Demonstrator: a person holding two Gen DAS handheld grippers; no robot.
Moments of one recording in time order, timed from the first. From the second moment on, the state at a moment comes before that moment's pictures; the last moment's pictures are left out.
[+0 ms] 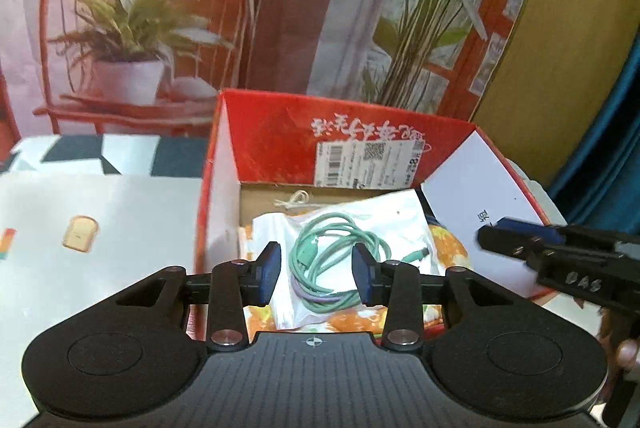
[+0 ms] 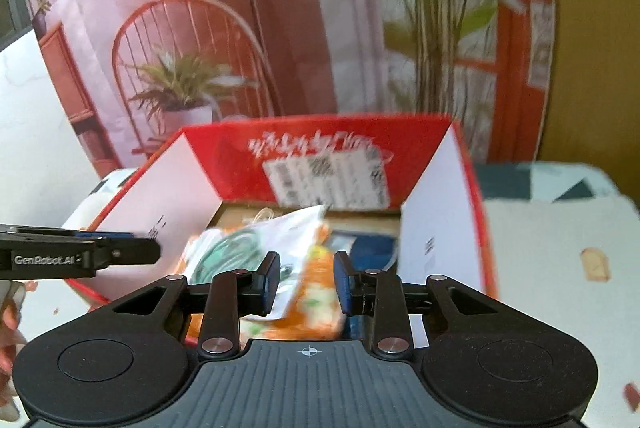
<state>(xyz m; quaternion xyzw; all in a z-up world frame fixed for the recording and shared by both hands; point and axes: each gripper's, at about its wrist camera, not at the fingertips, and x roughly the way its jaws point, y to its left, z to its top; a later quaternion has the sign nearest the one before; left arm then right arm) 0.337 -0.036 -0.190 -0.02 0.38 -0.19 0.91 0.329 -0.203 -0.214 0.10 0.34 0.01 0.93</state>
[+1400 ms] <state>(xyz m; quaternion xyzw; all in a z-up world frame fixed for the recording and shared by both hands) 0.218 0.027 -0.258 -0.14 0.43 -0.16 0.88 0.168 -0.183 -0.286 0.16 0.37 0.03 0.92</state>
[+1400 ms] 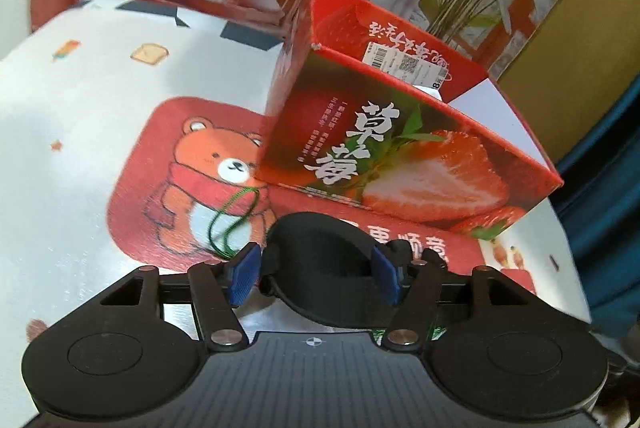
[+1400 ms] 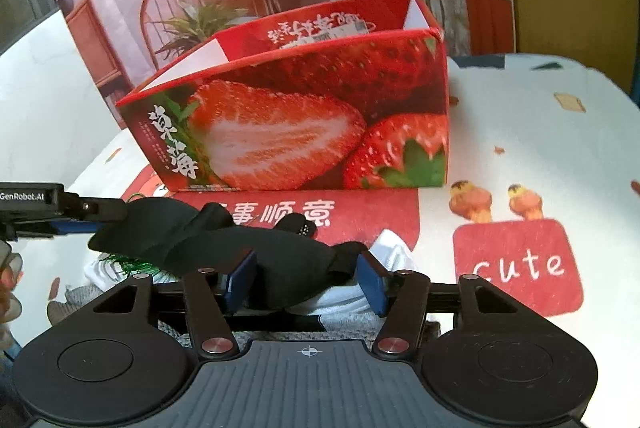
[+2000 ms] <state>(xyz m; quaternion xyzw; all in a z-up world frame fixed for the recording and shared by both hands) 0.211 0.022 -0.274 -0.15 0.42 -0.17 0.88 0.180 -0.201 -0.302 0.25 0.39 0.04 0.89</state>
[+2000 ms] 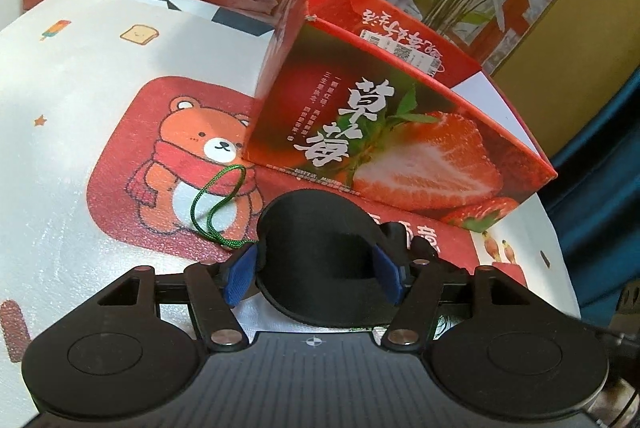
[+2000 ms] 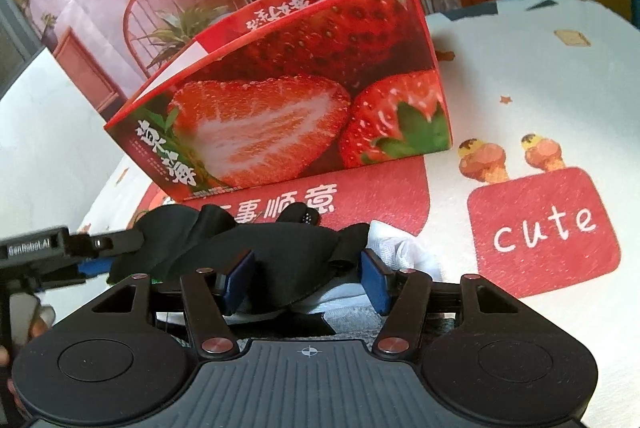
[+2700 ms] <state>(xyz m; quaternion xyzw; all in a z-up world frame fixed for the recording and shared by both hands) 0.183 0.010 -0.273 -0.11 0.39 -0.18 0.90 0.161 -0.205 -0.271 0.24 0.30 0.04 0.92</state>
